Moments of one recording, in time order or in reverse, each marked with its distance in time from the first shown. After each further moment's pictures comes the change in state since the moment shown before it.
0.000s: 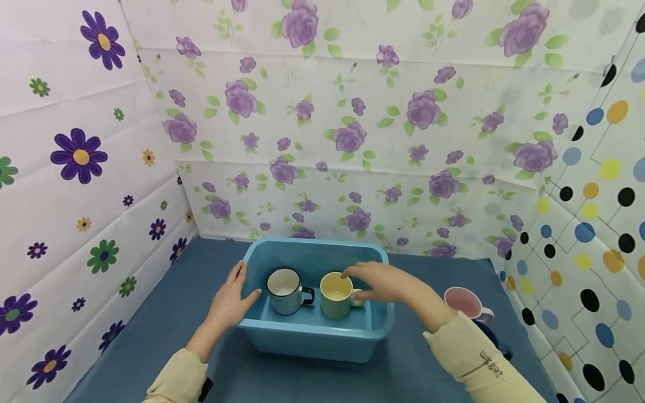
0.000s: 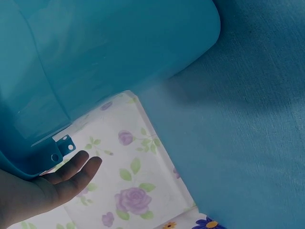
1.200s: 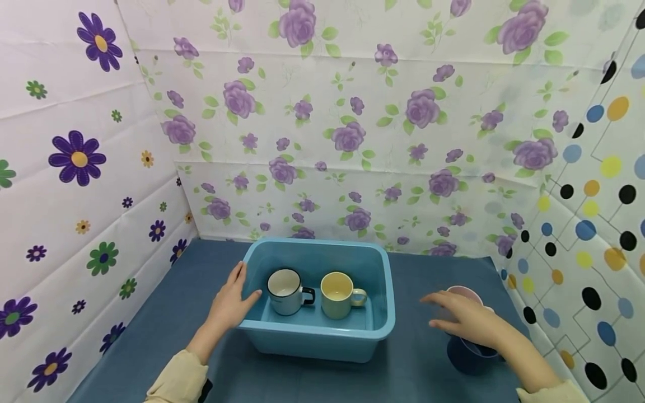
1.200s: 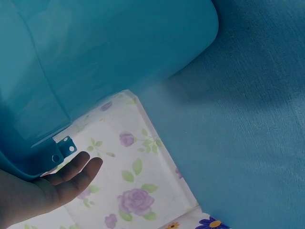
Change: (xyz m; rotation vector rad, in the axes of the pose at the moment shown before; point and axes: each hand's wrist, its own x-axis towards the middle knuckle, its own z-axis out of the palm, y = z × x) left_hand -0.001 0.003 0.001 0.006 0.003 -0.003; right_hand -0.127 0.080 0.043 0.057 0.255 -0.003
